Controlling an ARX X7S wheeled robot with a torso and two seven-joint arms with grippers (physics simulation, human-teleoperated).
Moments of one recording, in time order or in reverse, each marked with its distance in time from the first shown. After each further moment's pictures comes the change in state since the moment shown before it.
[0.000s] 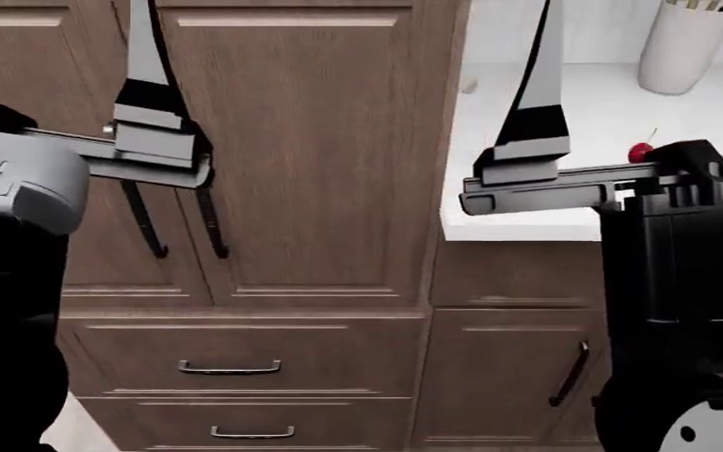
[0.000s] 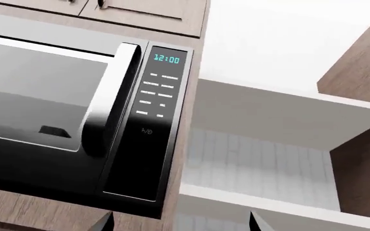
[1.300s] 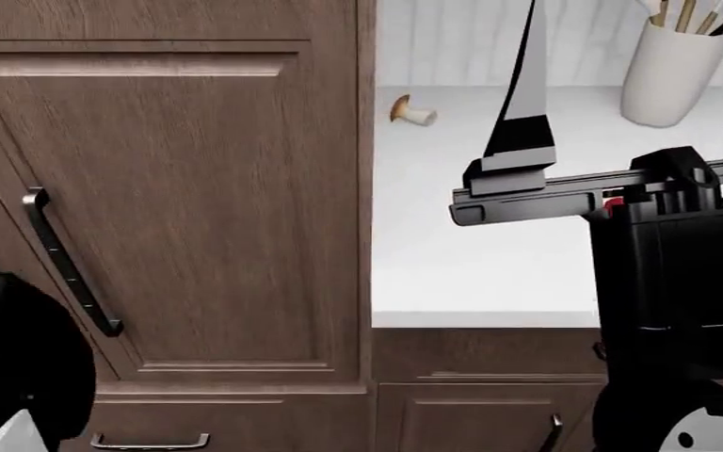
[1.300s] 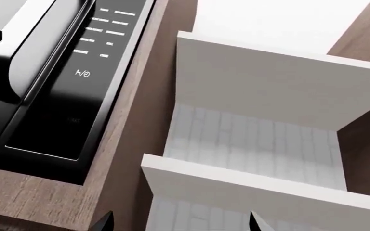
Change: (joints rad) left arm -0.724 0.005 0.018 -0.484 -0.069 -0.146 0.006; right arm -0.003 -0.011 -0.015 -0.020 -0.016 0.036 -0.030
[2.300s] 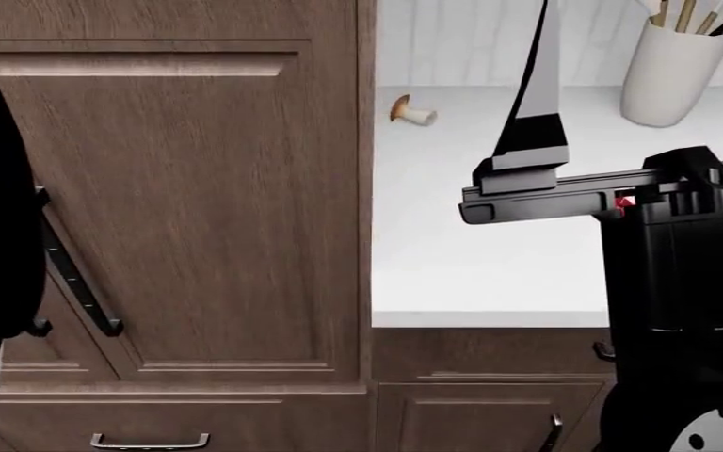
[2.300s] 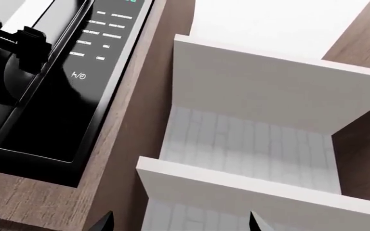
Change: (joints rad) left arm -0.448 0.079 0.115 -0.980 0.057 0.414 -0.014; right arm -0.004 0.000 0.020 0.000 -0.009 -0.020 -0.015
